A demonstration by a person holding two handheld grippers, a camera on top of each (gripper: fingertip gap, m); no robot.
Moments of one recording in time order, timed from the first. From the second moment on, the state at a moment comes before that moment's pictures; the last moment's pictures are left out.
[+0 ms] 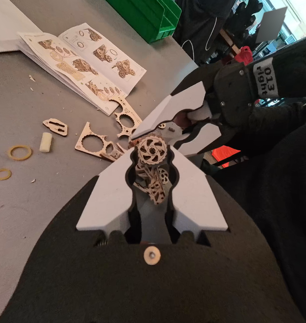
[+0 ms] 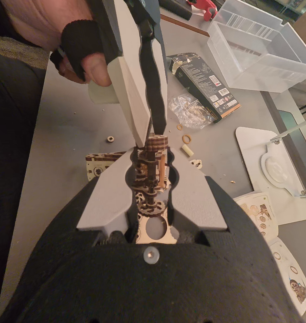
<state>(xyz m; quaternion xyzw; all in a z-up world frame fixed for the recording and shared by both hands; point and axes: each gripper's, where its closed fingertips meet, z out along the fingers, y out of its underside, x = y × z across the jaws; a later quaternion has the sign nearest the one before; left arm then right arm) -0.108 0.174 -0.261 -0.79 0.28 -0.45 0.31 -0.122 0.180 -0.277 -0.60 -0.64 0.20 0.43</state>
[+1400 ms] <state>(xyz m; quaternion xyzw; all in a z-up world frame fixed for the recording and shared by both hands) -0.113 0.174 -0.250 -0.79 0.32 -0.37 0.37 -0.124 0.178 -0.278 -0.61 -0.63 0.22 0.42</state>
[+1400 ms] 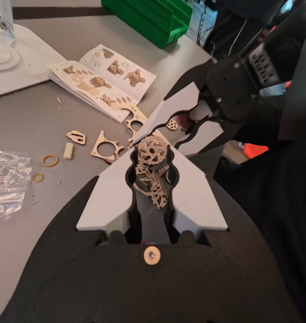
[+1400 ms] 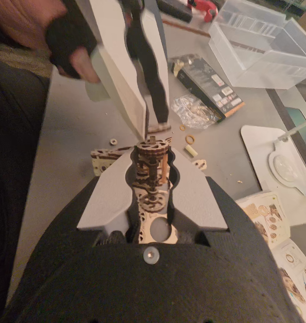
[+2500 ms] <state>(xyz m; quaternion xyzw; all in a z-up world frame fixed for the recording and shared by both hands) -0.102 0.175 -0.266 -0.82 0.34 -0.36 0.29 -0.126 0.177 -0.277 -0.60 -0.64 0.20 0.43</state>
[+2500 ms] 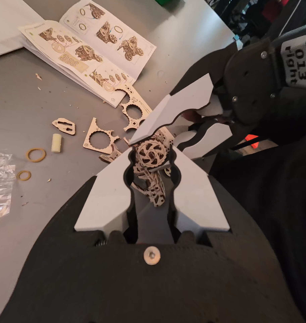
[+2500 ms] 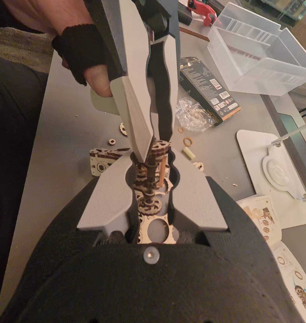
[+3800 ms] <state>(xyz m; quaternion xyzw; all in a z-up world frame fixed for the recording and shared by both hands) -0.131 0.185 -0.240 -0.84 0.41 -0.23 0.27 -0.129 0.178 -0.287 -0.60 -0.64 0.17 0.44</state>
